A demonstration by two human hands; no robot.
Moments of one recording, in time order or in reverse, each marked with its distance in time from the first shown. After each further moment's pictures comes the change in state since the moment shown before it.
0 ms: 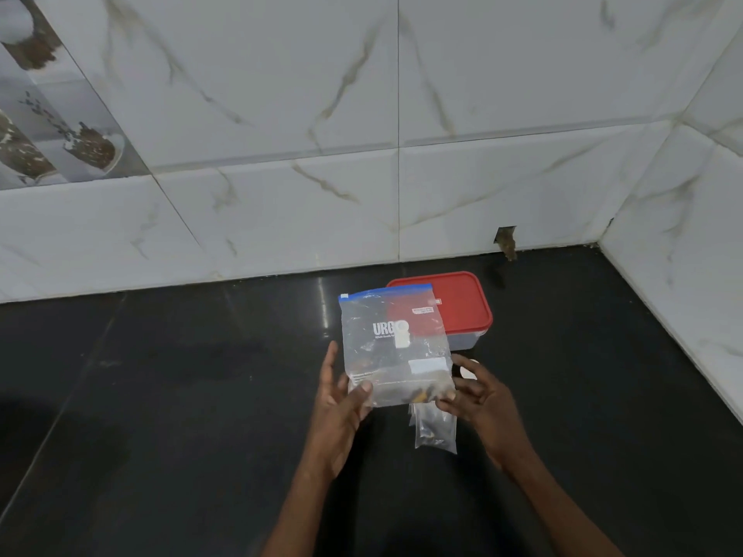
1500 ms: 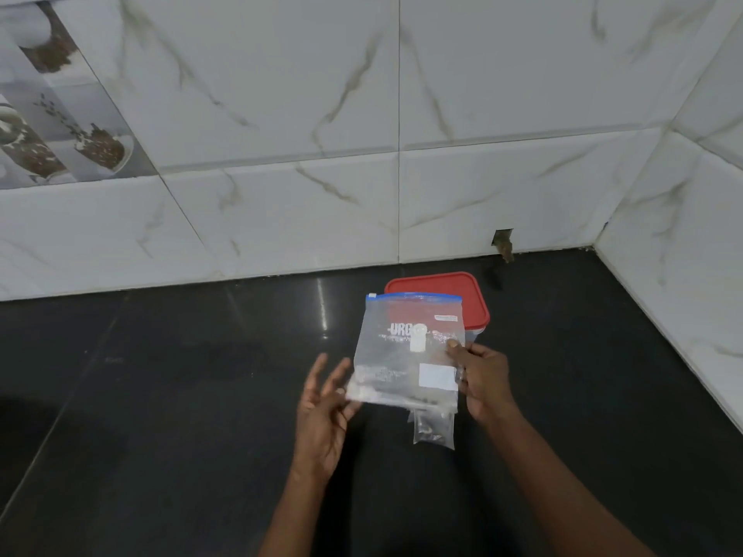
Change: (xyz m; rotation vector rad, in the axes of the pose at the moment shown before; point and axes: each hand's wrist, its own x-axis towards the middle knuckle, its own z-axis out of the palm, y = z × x) left_hand -0.005 -0.003 -0.014 -0.253 0.114 -0.011; right_hand 0.039 -0.025 0.018 0.184 0.326 0.134
